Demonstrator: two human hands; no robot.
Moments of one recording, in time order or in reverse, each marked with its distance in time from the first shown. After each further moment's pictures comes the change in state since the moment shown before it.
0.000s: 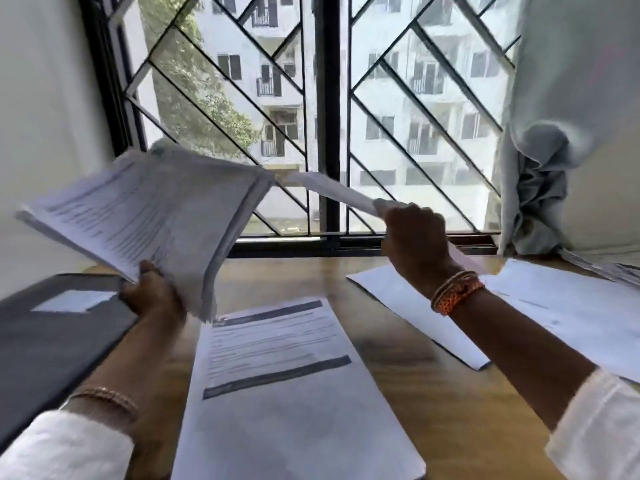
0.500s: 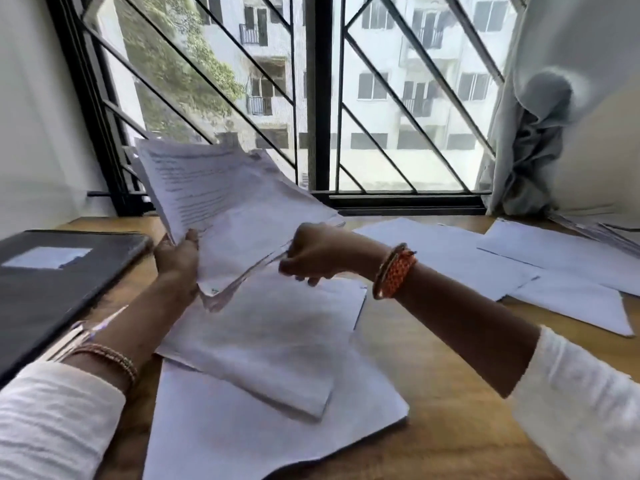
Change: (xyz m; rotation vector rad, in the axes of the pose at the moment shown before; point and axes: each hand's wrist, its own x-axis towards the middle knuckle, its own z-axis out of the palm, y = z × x) left_hand 0.008 -0.055 -0.003 0.426 -0.316 -0.047; right_hand -0.019 -0.081 -0.008 0.683 -1.144 -0.001
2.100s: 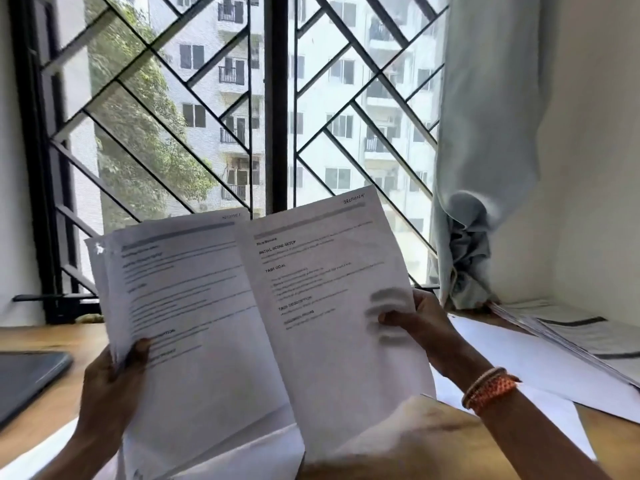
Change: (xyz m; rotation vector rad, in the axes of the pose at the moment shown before) left_hand -0.028 -0.005 0.012 0.050 -0.169 0.440; right_hand -0.068 0.154 -0.076 0.911 0.760 0.044
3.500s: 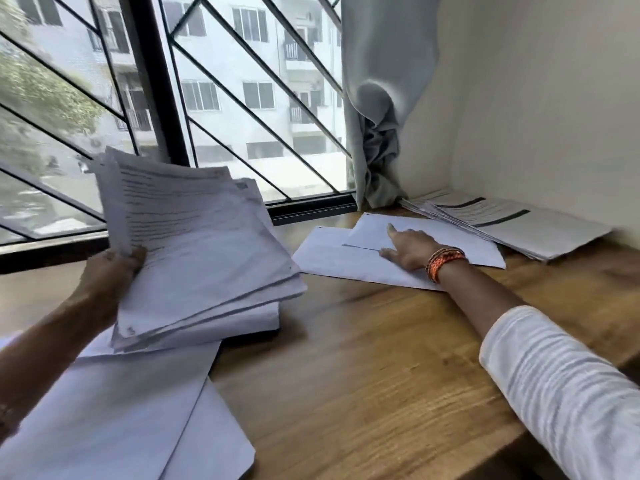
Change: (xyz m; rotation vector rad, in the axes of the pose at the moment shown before) left_hand -0.005 0.011 0.103 0.173 -0.334 -0.357; right_hand 0.008 0.083 -0.143 -1.490 -0.120 0.357
